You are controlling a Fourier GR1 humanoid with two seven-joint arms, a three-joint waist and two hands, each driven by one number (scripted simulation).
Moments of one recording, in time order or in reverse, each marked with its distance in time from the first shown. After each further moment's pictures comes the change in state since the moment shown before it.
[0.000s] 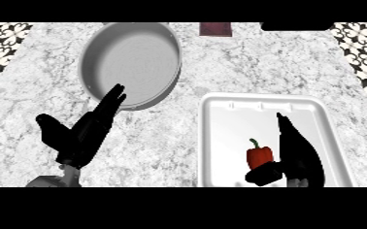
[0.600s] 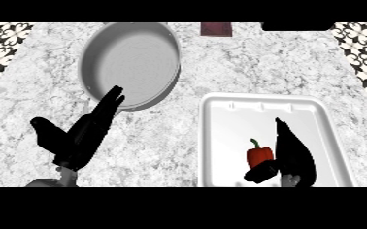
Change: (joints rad) left arm 0.023 -0.014 0.032 -0.001 -0.002 -0.055 -0.010; right arm 0.027 0.077 -0.067 0.128 0.067 0.003 -0.069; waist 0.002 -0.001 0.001
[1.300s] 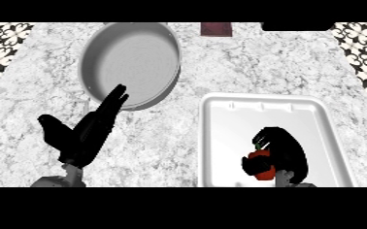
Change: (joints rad) left arm -0.010 -0.067 0.034 0.006 -0.063 -0.030 0.030; right arm -0.014 0.041 -0.032 0.082 0.028 -0.019 -0.137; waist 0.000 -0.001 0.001
